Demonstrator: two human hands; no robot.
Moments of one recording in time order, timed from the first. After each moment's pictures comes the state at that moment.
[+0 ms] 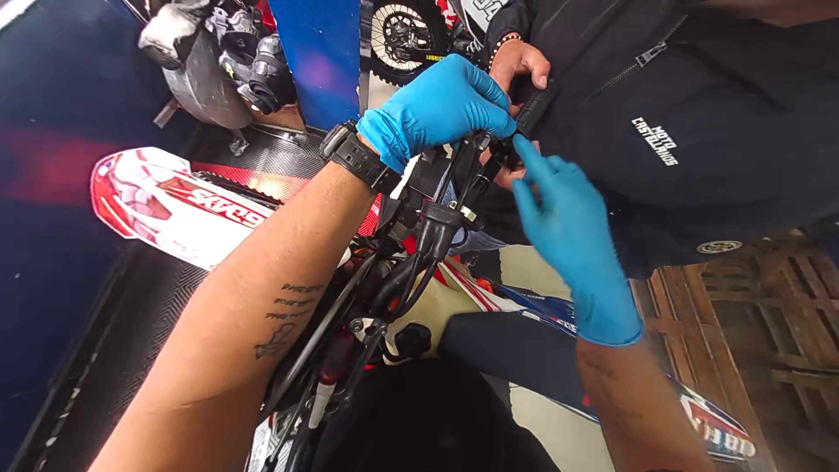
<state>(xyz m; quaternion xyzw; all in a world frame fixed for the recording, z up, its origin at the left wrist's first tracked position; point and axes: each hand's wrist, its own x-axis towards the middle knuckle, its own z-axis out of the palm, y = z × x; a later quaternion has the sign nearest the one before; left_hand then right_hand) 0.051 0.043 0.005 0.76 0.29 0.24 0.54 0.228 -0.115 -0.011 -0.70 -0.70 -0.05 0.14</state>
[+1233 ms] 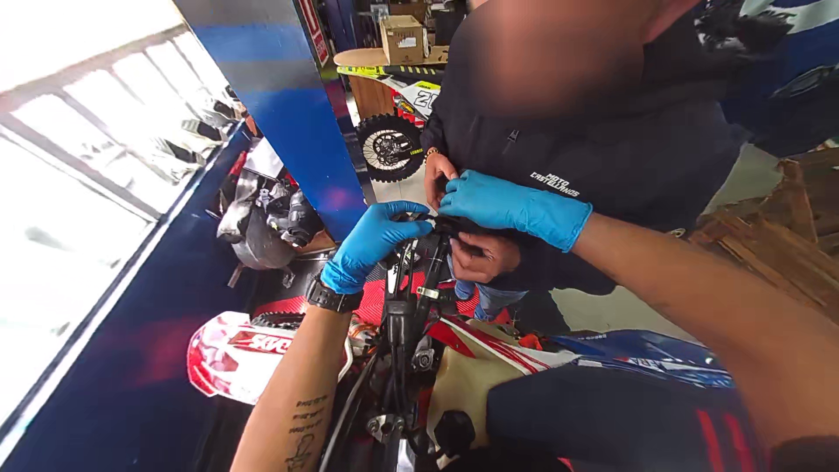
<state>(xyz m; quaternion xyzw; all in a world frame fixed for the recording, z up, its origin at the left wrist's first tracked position) 0.053 0.040 0.003 0.74 0.31 0.25 0.55 0.263 -0.071 0.075 -0.48 -0.86 -0.11 -0.14</state>
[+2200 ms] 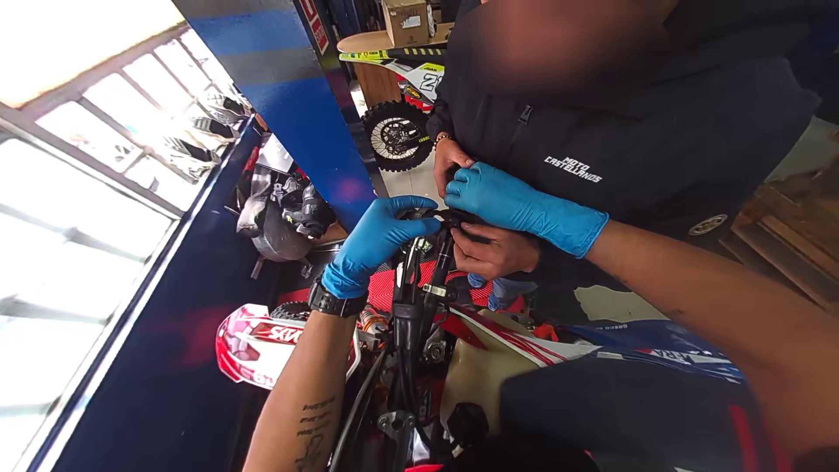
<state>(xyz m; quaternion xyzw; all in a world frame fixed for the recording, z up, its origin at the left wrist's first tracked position) 0.056 0.035 0.007 0.74 0.30 0.25 0.54 0.284 -0.061 -0.056 -0.33 -0.86 -0.34 0.15</state>
